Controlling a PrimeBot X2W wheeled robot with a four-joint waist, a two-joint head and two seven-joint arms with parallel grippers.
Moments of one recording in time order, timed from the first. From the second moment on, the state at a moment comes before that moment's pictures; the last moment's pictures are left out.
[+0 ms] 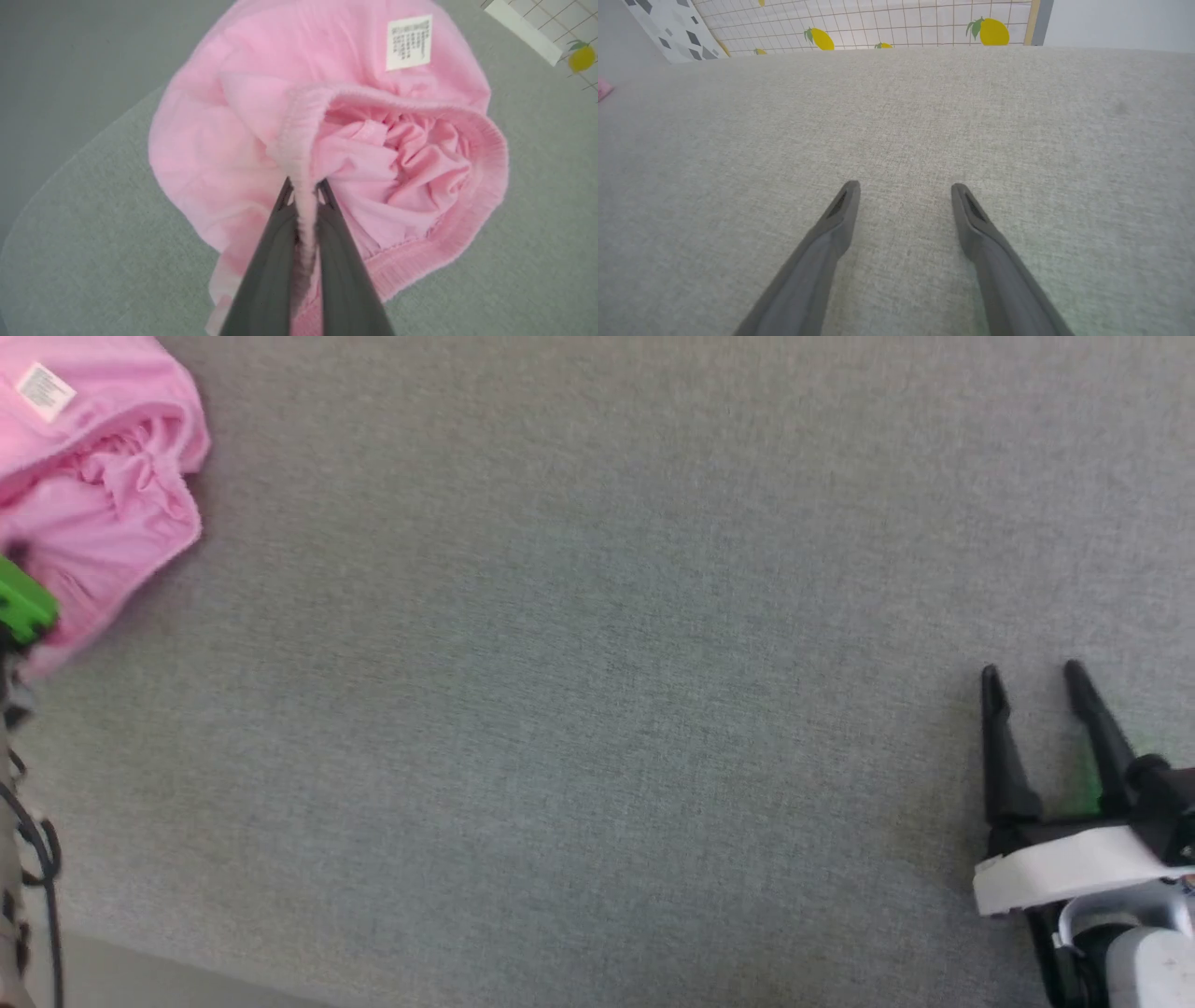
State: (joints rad) left arm -0.85 0.51 0.05 0.86 -0.73 0.02 0.32; right arm -0.04 -0.05 -0.11 -0.09 0.08 0.13 -0.09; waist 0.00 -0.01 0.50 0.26
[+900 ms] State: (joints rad) left arm -0.93 0.13 -0.35 0.41 -0.85 -0.11 0.63; right arm 0.01 -0.05 -0.02 0.19 0.27 0.13 -0.24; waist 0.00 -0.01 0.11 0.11
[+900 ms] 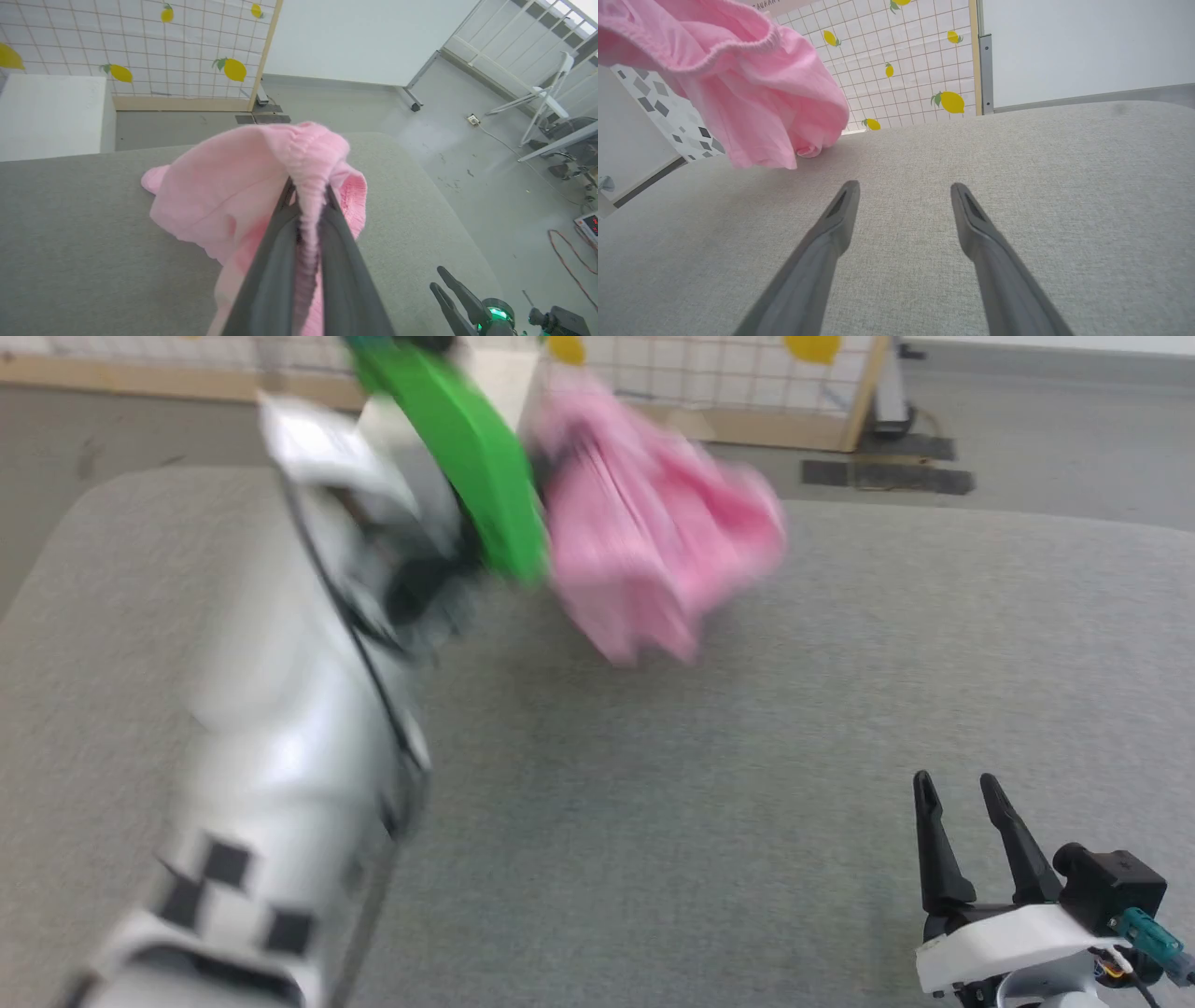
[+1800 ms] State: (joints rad) left arm -0.45 0.10 -0.34 0.18 -0.96 -0.01 0.44; right arm 0.01 -0.05 -0.01 0.24 0.32 0.13 -0.26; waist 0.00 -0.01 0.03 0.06
